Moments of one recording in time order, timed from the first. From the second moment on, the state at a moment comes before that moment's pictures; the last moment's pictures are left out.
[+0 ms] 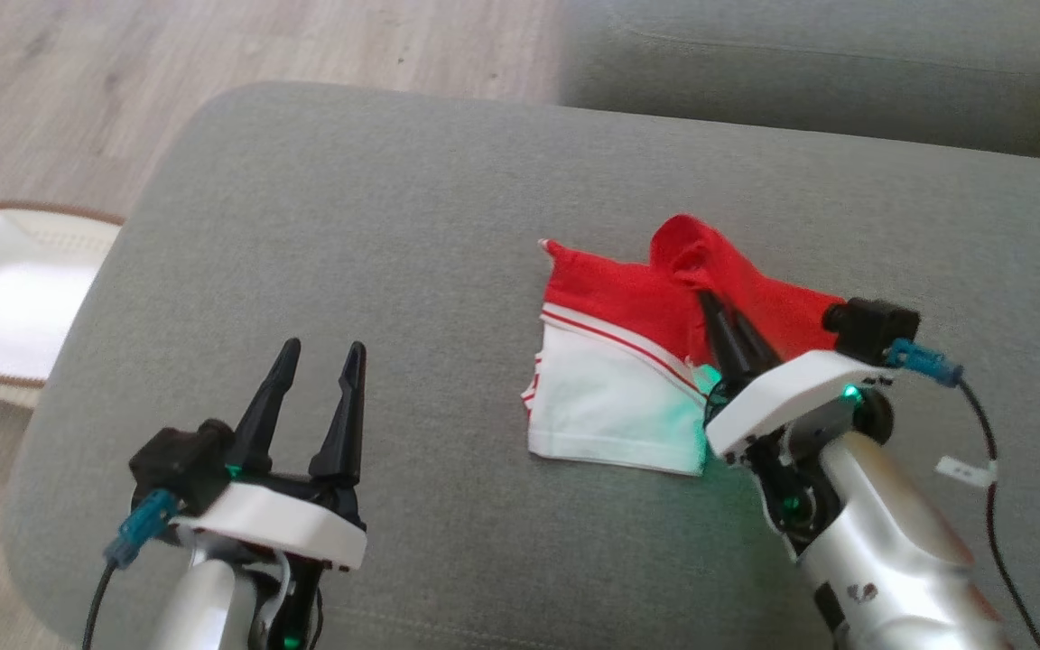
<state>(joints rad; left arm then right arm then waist) -0.09 0.07 -0.21 0.20 -0.32 -0.12 -0.26 -0.43 -0.06 0.36 0.63 0.69 0.13 -0.07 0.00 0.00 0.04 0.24</state>
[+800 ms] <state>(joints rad) -0.09 0.06 -0.22 0.22 -0.33 -0.12 -0.26 -0.55 -0.07 0.76 0.85 1.04 0.13 -0.19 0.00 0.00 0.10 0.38</state>
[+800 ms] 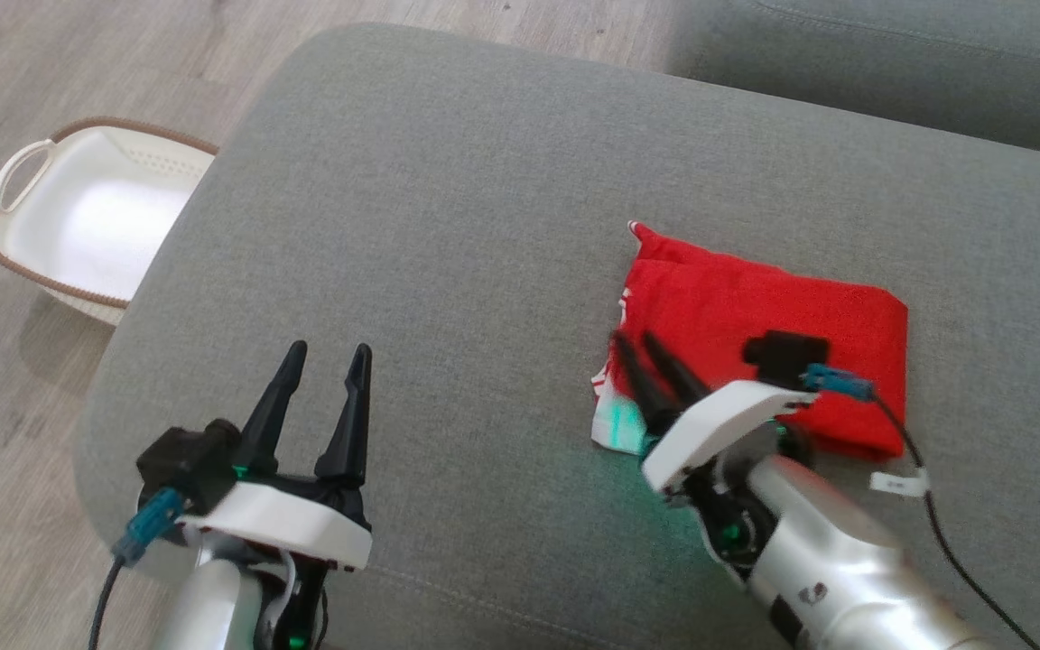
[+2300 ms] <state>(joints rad) -0.08 0.05 -0.16 0.17 -0.30 -0.12 -0.26 -0.18 -0.10 0.07 0.36 0.19 0.13 -0.25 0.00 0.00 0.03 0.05</state>
